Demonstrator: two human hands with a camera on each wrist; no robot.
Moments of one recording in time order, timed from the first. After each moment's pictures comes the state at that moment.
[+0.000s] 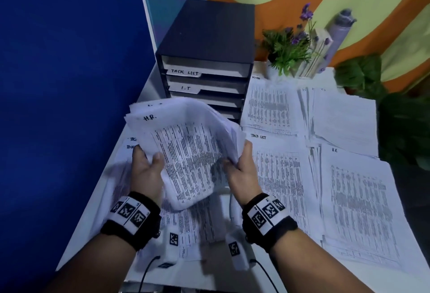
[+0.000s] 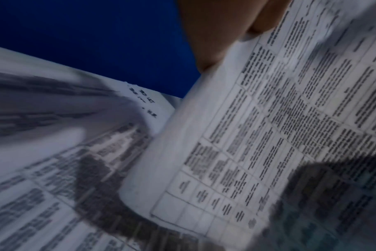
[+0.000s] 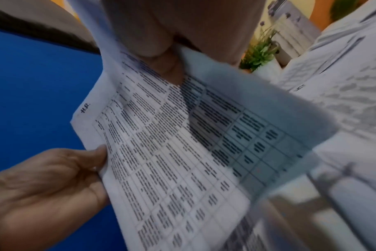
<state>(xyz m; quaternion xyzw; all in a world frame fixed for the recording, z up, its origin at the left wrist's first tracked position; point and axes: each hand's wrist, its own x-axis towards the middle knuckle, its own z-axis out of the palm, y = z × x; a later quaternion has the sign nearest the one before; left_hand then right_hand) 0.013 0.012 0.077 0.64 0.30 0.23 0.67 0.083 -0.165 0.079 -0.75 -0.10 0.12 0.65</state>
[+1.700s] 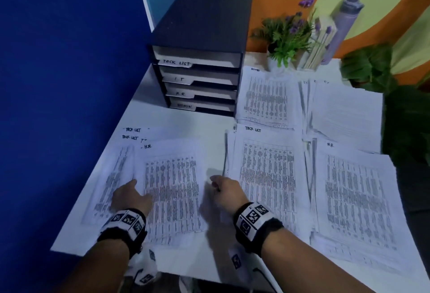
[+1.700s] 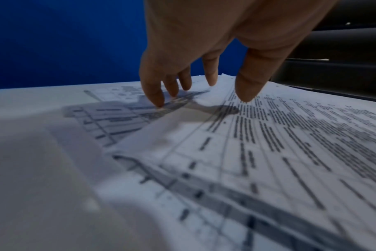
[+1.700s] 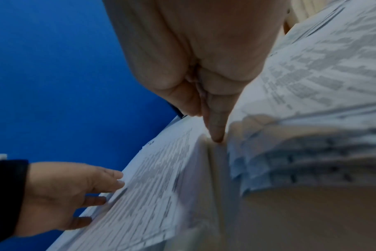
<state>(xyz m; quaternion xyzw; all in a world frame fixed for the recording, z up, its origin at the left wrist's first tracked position) -0.034 0.035 -0.044 0.82 0.52 -0.08 0.24 0.076 -0.200 0.011 -0.87 -0.20 0.29 0.34</state>
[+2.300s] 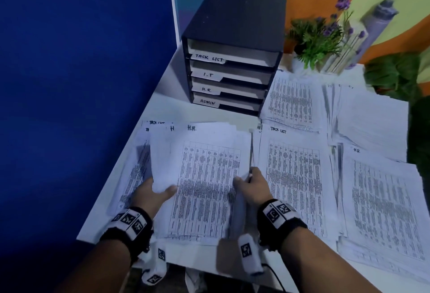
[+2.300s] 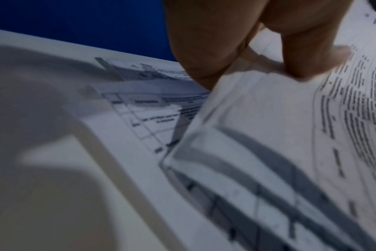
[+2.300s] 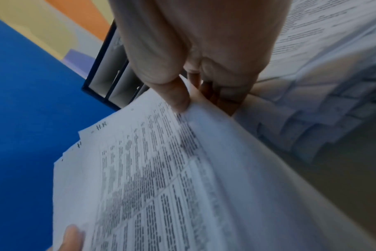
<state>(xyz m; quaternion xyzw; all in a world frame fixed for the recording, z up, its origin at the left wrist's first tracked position) -0.063 0.056 -0.022 0.73 0.43 0.00 0.52 0.077 -0.174 -0.009 -0.87 0.01 0.29 0.41</state>
